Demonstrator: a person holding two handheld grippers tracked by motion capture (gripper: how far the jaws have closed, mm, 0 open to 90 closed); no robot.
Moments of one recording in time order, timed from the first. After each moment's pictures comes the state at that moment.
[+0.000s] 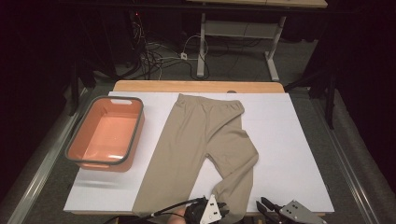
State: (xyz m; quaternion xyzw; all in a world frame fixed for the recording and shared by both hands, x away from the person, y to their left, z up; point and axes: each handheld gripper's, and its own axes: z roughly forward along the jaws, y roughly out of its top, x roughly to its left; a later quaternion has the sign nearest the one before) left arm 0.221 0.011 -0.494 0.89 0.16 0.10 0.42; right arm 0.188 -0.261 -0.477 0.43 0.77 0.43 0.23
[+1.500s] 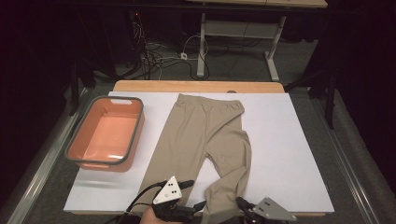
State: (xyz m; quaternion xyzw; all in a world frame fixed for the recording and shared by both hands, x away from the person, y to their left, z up) left arm 0.240 0.092 -0.468 0.81 0.25 0.07 0.52; right arm 0.194 -0.212 -0.479 0.38 0.79 0.42 0.23
